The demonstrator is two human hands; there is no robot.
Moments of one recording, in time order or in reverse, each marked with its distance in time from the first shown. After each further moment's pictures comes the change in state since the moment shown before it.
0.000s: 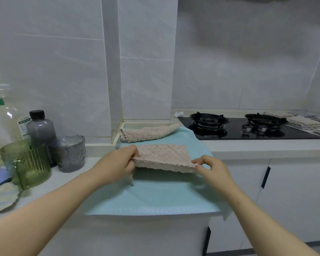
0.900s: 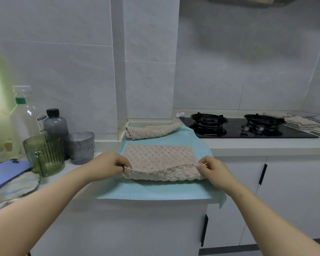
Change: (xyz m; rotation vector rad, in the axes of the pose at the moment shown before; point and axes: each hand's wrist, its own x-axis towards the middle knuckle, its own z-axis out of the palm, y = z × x) left_hand -0.044 -0.007 -0.028 -0.173 -0.215 -0.165; right_hand -0.022 0.001 -0.011 -0.135 -0.132 0.056
